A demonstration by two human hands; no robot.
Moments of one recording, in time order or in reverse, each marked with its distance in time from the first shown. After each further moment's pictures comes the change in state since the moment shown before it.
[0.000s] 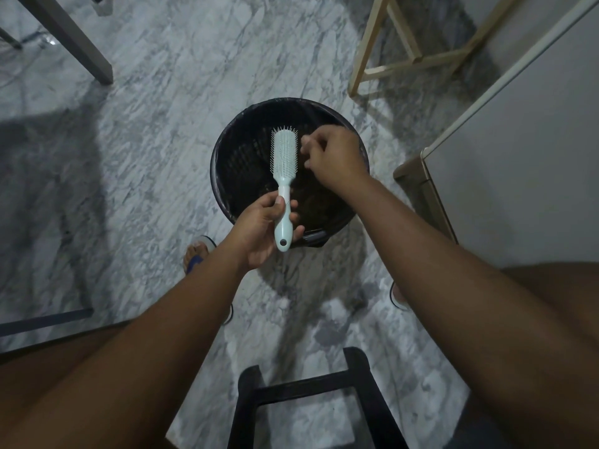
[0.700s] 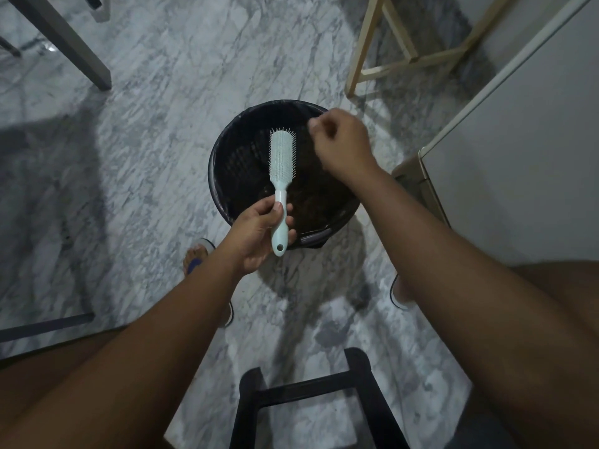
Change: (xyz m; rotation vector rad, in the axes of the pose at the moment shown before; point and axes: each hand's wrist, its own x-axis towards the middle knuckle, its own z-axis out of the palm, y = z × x) left_hand 0.000 -0.003 -0.005 0.009 0.019 0.024; right_hand 0.012 0.001 -0.015 0.087 0.083 0.016
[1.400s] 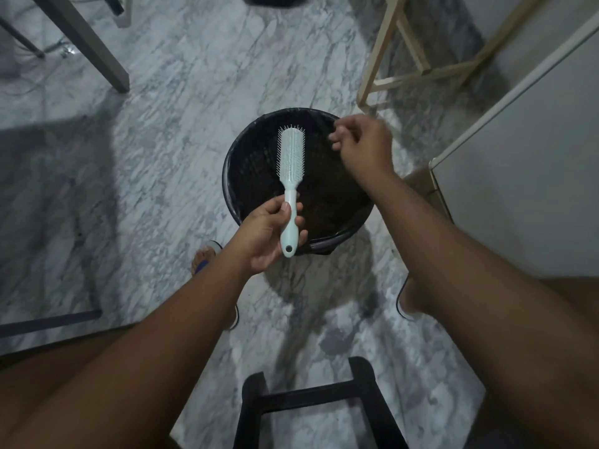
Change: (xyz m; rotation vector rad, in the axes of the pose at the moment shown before) left_hand -0.005 0.011 0.001 -0.071 -0.083 -0.007; right_hand 0.016 0.009 0.004 0.174 0.080 0.045
